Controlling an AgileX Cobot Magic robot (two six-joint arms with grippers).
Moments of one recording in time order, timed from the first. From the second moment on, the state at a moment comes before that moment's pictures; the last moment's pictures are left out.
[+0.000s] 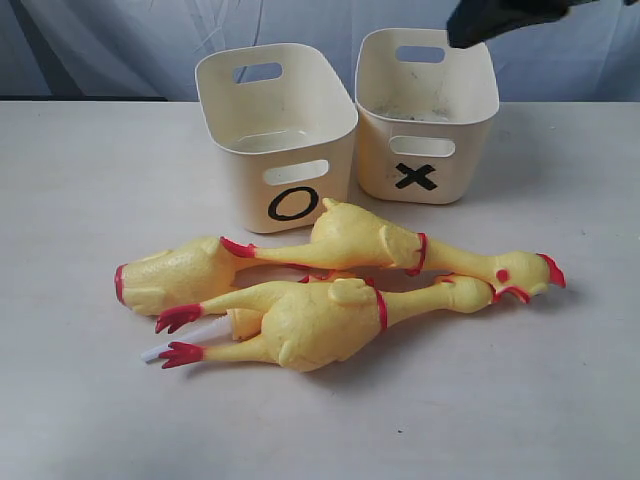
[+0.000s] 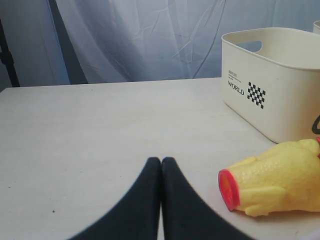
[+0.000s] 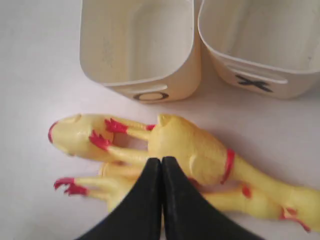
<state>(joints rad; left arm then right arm) -0.04 0.00 0.00 0.00 0.25 0.03 0.38 1.48 -1.54 0.28 1.09 0.09</state>
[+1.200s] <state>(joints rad) -0.04 0.00 0.00 0.00 0.25 0.03 0.38 2.11 -1.50 0.05 1.22 -0.58</state>
